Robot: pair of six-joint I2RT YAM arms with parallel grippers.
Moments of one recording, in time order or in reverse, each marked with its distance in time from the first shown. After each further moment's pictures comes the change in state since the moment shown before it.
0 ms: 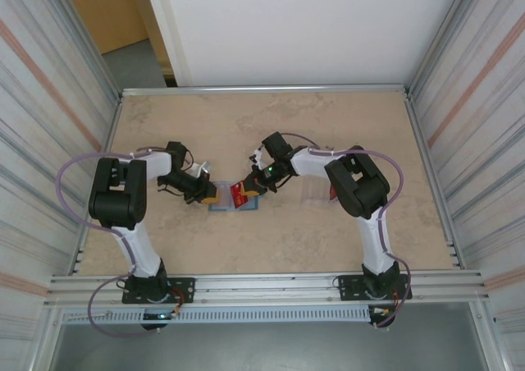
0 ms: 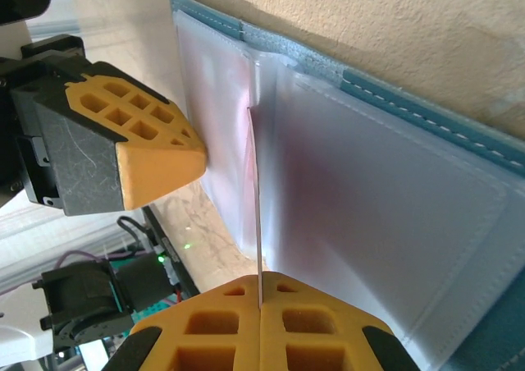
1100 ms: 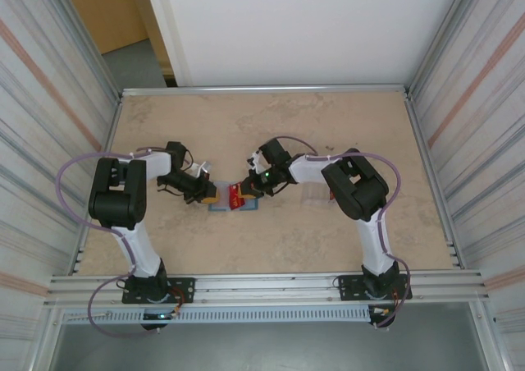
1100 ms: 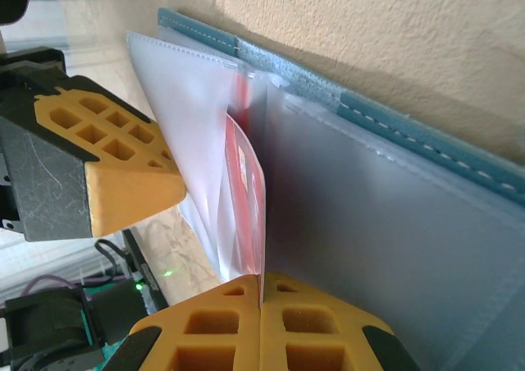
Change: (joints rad) left arm 0.002 0.000 0.000 0.000 0.005 -0.001; right arm 0.044 -0.014 -0.092 0.187 0.095 0.067
